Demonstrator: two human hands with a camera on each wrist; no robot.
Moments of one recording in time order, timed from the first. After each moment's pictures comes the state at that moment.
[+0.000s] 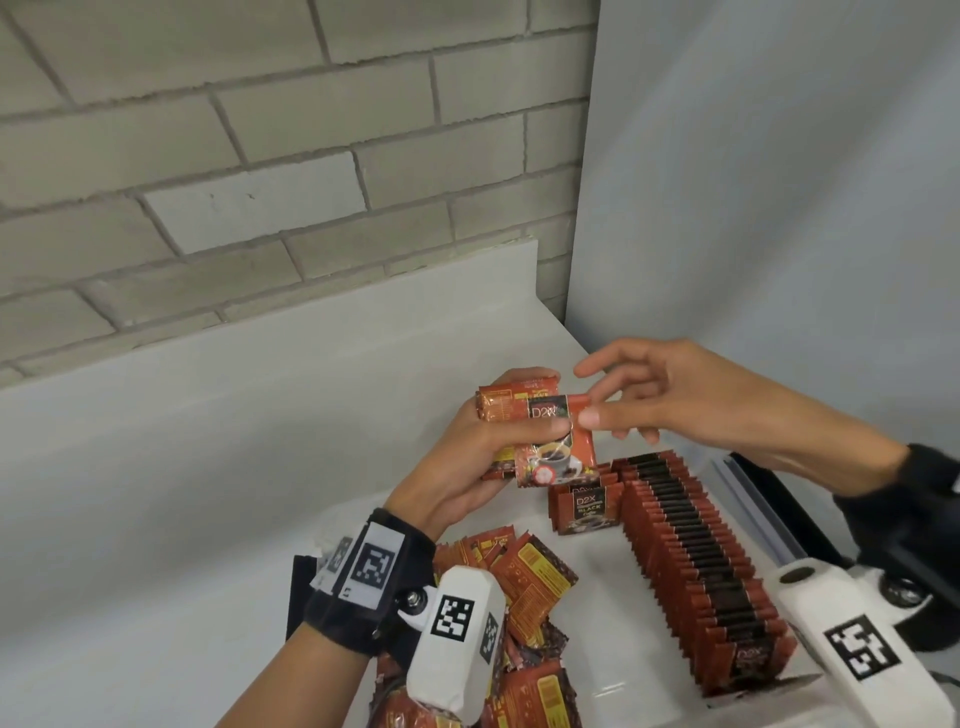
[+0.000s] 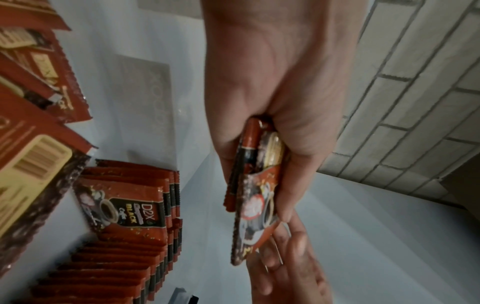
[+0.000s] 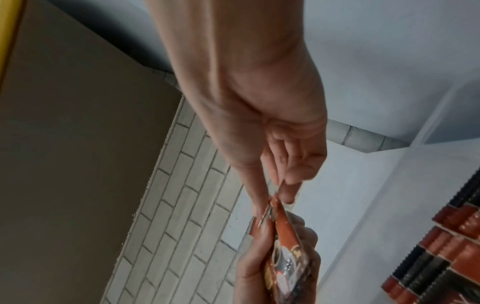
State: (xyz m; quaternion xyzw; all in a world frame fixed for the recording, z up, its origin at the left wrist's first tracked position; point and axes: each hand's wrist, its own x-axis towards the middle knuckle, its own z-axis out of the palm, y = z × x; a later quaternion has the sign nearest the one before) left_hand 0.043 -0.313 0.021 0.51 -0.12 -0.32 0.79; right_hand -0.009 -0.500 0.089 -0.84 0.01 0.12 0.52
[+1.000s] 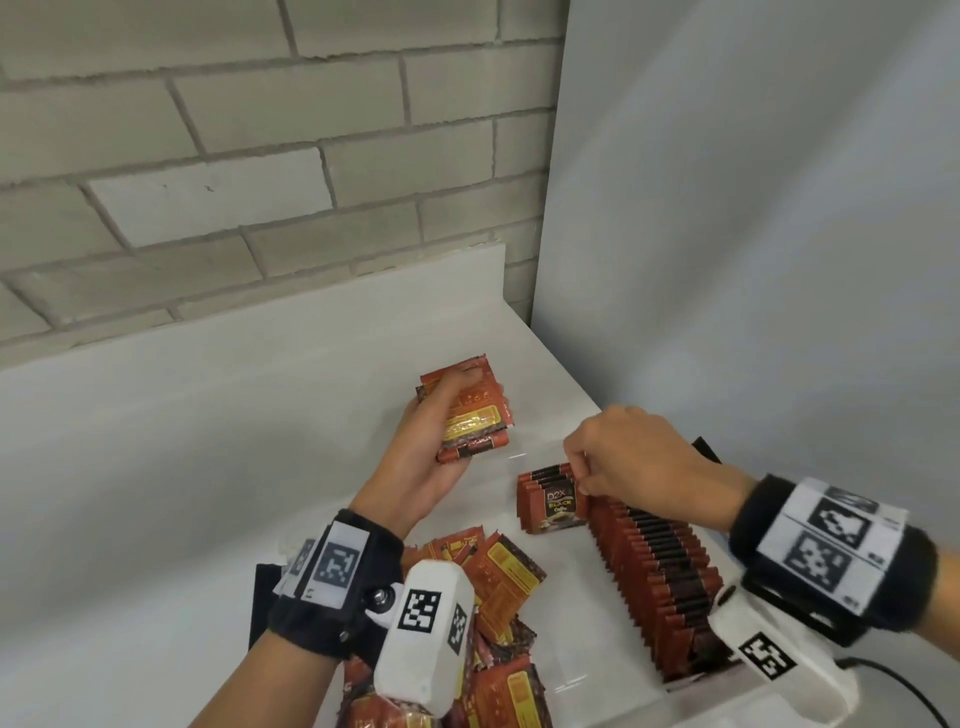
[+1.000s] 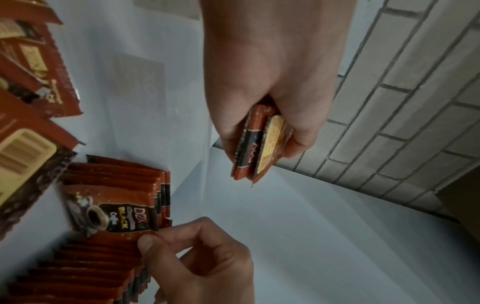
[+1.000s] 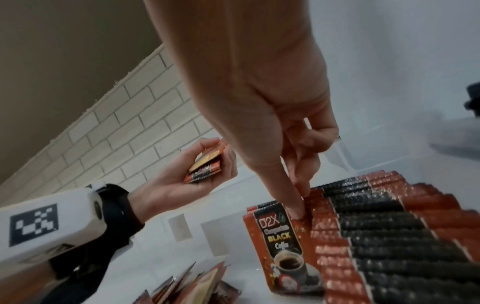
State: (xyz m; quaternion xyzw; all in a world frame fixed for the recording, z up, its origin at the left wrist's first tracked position) left_hand 0.051 -0.312 0.024 0.44 0.04 -0.27 0.86; right_hand -0.018 -0.486 0.050 -0.99 -0.03 0.13 0.07
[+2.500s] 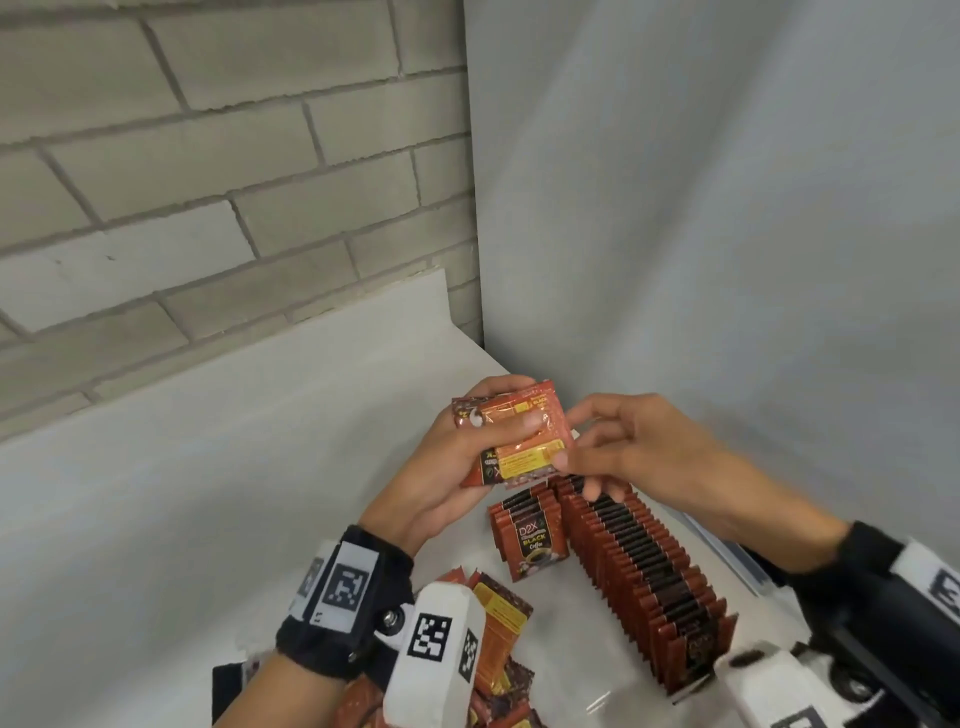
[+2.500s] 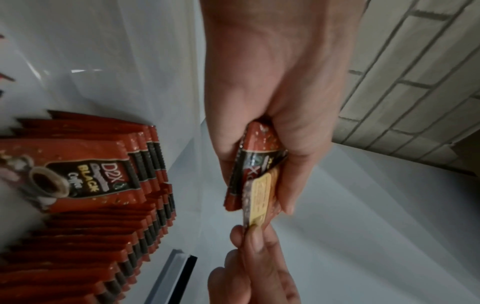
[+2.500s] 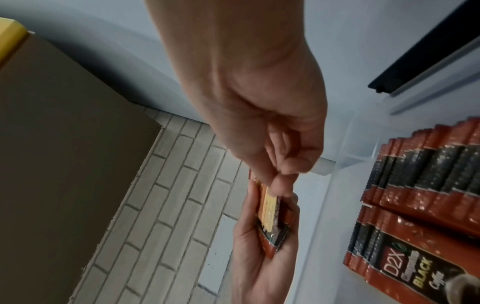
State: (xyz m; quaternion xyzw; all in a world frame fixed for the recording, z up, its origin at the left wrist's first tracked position) left_hand 0.056 -0.352 0.032 0.48 -0.16 -0.38 0.77; right_hand -0.047 -0.503 0.069 -0.79 0.15 0.05 0.59
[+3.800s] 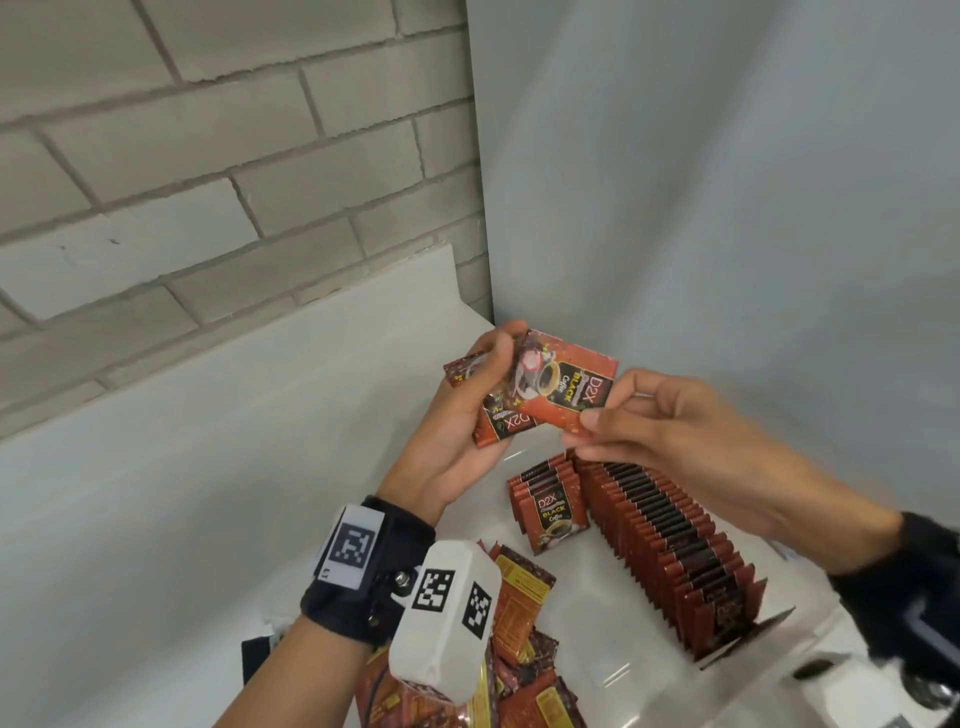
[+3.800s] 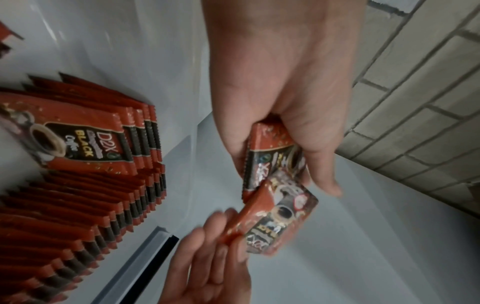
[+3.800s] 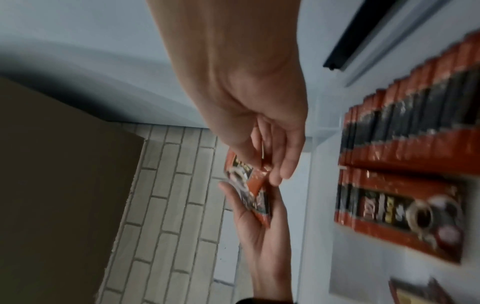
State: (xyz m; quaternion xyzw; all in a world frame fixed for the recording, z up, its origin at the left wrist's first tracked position) left_hand 0.064 -0.353 0.029 0.38 -0.14 -0.37 0.84; right_hand -0.061 -0.493 0.061 -0.66 0.17 -0.01 0.74
